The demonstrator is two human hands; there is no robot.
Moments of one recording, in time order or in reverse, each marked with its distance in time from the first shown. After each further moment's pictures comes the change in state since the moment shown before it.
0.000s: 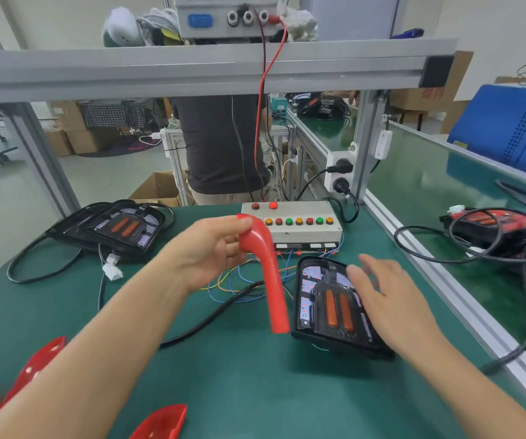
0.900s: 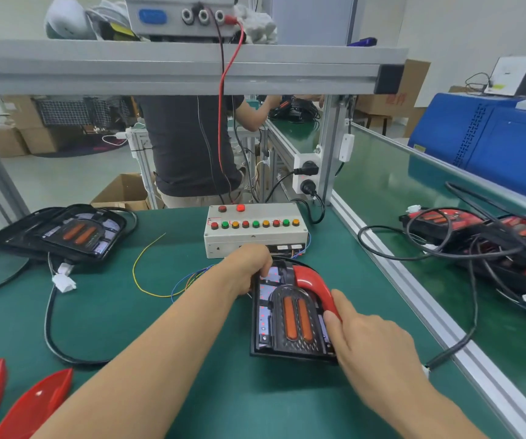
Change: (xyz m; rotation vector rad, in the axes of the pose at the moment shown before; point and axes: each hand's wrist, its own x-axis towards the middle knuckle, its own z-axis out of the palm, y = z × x) left_hand 0.072 -0.052 0.076 0.448 0.218 -0.246; right_hand -0.040 0.021 -0.002 -0.560 -0.055 -0.110
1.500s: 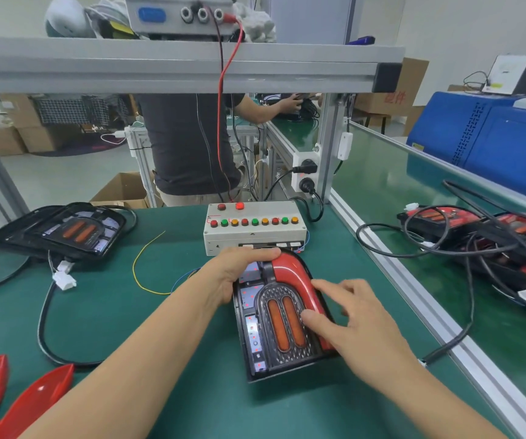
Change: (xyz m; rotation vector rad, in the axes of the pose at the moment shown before) left_hand -0.002 -0.017 -0.020 -0.322 -0.226 0.008; right_hand 0.008 0.001 -0.002 0.576 -0.044 0.043
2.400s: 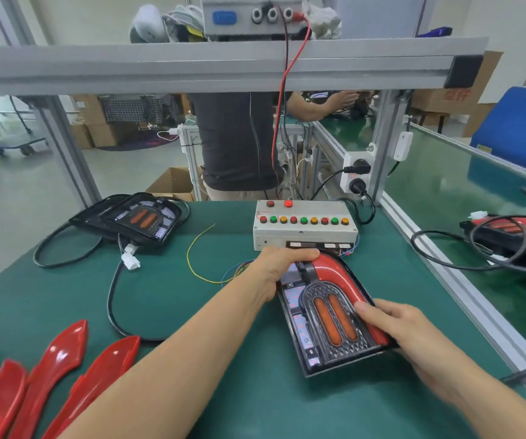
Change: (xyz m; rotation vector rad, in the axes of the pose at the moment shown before) left_hand 0.006 -0.009 -0.012 -0.070 0.096 0.085; right_hand 0.024 0.013 0.006 0.685 -0.387 0.233
